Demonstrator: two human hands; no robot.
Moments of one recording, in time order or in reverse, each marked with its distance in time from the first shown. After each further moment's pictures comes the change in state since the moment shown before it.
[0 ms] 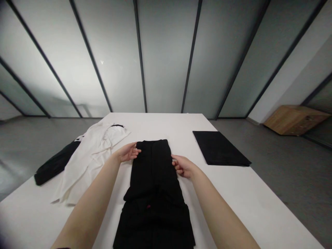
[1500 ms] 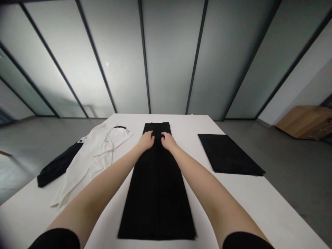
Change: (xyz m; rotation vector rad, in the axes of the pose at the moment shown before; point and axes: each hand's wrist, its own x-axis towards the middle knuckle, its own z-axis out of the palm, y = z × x) left_hand 0.078 0.037 0.089 1.176 0.500 0.702; right_hand 0.132 -0.098 0.055 -1.117 0.403 -0.746
